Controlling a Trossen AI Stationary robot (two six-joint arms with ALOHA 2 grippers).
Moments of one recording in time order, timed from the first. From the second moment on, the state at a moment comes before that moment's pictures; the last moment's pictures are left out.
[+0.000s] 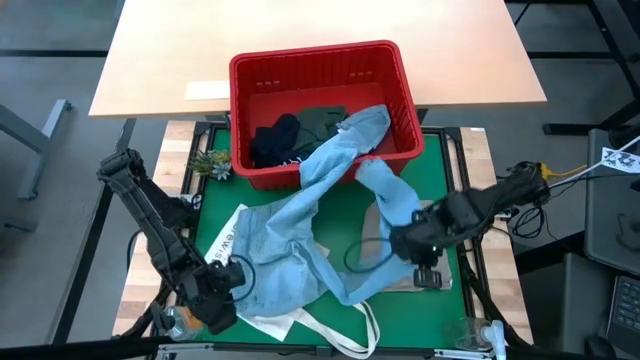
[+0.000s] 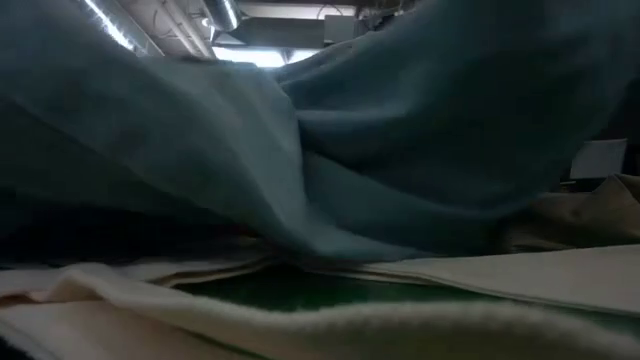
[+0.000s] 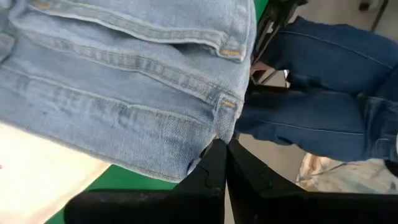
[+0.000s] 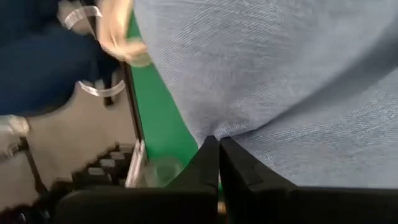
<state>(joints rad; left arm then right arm) -0.86 1.41 1.18 -0.80 -0.04 -1.42 0.47 1.58 1.77 -1.57 -0.23 0.60</state>
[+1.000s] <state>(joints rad) -0.80 1.72 1.18 -0.53 0.11 -1.21 0.54 1.57 1.45 -1.57 -0.31 0.74</state>
